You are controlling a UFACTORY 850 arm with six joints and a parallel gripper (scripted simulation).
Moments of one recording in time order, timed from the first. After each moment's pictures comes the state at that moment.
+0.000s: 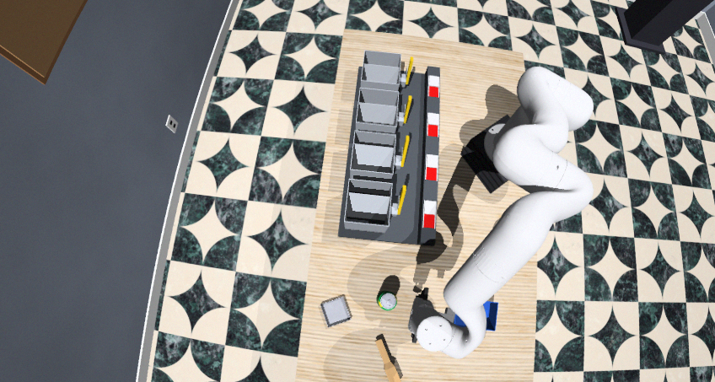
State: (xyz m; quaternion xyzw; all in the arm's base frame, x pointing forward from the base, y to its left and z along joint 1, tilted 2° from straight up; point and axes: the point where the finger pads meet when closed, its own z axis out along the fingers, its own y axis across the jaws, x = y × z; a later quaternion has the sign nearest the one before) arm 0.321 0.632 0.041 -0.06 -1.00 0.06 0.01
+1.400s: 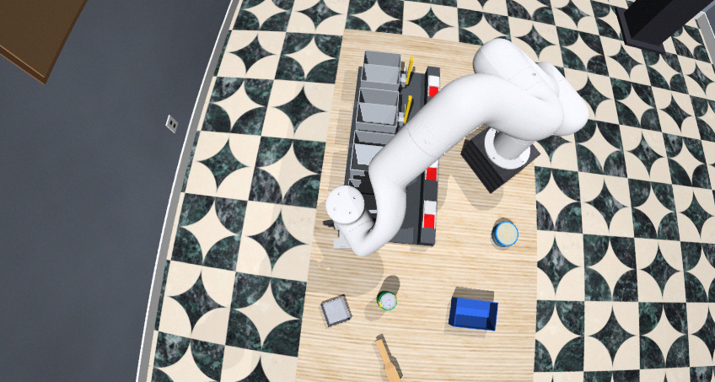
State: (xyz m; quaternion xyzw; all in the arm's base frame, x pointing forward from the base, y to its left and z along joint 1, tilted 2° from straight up) arm 0.548 0.394 0.142 -0.66 -0.75 0.03 0.00
